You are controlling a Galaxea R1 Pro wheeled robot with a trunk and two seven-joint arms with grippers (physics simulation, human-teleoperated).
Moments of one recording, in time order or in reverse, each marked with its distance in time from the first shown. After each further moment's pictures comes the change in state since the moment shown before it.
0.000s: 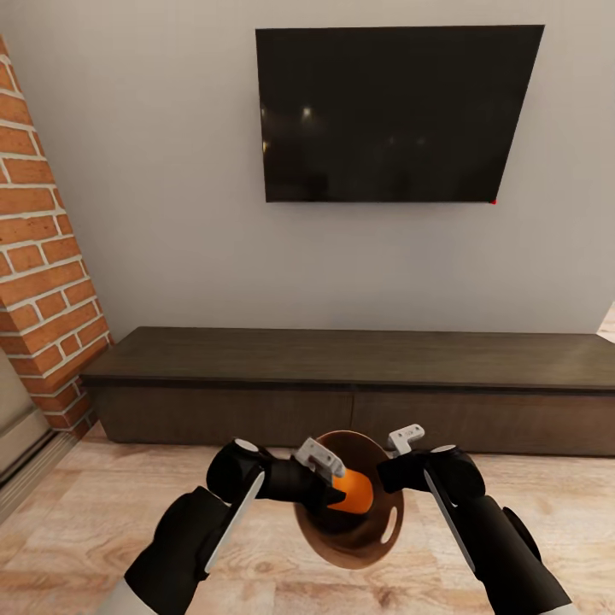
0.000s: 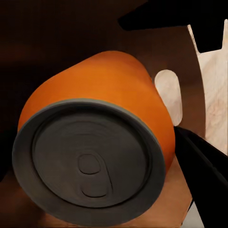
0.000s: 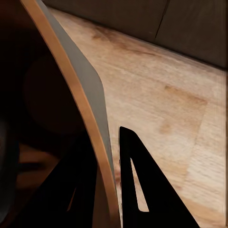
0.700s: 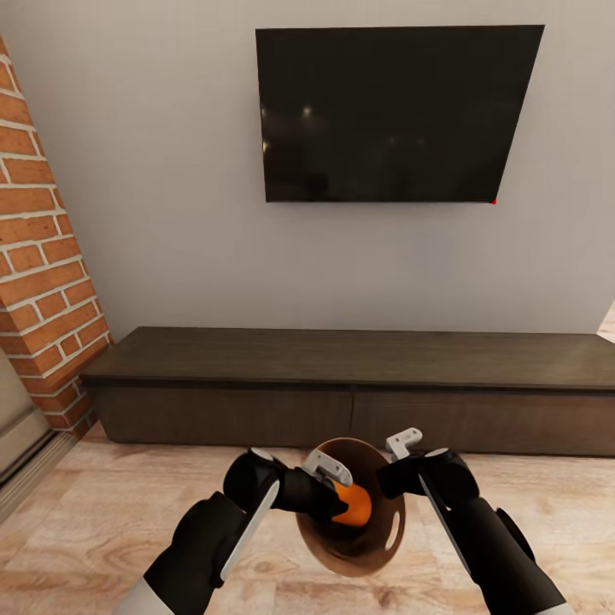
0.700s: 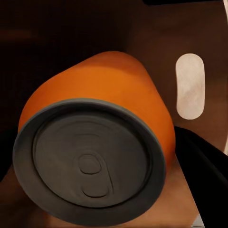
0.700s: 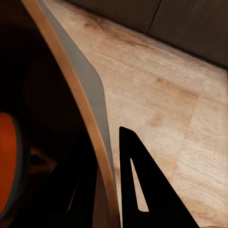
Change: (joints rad) left arm 0.000 -0.042 -0.033 0.102 0.061 0.009 0.156; right arm 0.000 0.001 0.028 0.031 0.052 -0.008 -0.006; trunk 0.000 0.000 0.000
